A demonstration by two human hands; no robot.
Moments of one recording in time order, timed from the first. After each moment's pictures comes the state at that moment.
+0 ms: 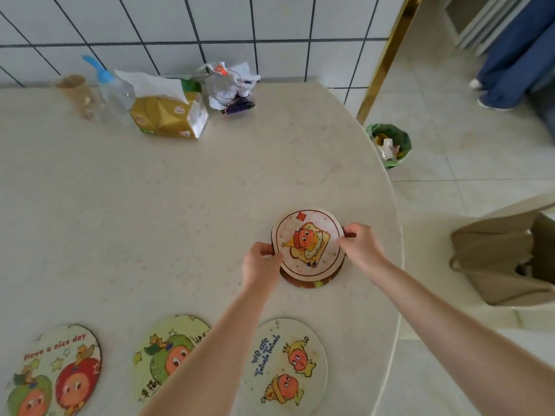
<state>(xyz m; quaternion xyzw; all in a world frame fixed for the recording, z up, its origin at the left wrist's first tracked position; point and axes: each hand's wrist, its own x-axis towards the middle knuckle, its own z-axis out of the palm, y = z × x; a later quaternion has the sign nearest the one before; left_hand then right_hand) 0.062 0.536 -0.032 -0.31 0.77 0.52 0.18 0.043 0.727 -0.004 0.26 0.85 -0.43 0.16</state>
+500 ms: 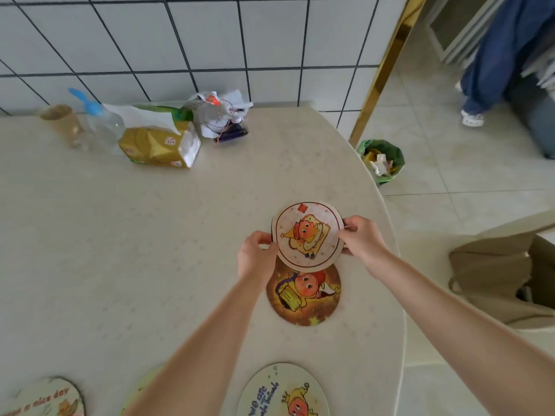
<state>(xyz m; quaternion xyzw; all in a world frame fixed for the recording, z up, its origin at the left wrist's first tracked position) -0.024 0.542 -0.013 -0.25 0.81 0.51 0.15 -0.038 0.742 0.008 0.30 0.80 -0.49 0.16</state>
